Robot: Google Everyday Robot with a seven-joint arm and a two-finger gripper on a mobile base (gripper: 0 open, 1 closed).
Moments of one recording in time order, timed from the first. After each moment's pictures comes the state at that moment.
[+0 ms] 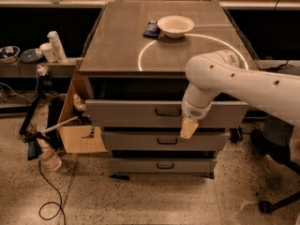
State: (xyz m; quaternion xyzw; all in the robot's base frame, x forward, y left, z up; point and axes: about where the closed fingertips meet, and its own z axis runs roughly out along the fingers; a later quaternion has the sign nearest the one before) arm 0.573 -0.143 0.667 -0.63 0.78 0.00 0.09
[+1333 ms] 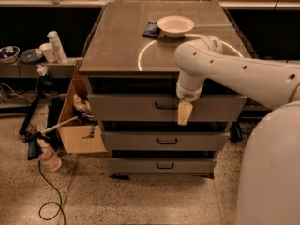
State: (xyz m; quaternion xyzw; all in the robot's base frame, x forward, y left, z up) arm 0.659 -0.147 0.668 -0.63 0.77 -0.06 0.08
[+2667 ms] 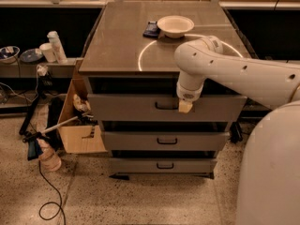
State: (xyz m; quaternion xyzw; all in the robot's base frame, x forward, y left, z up) arm 0.659 -0.147 0.668 -0.63 0.77 -0.06 0.08
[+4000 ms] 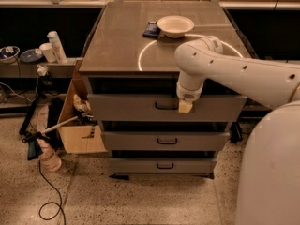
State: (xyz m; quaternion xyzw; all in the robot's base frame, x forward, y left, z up) arm 0.659 -0.147 0.668 -0.63 0.77 -0.06 0.08
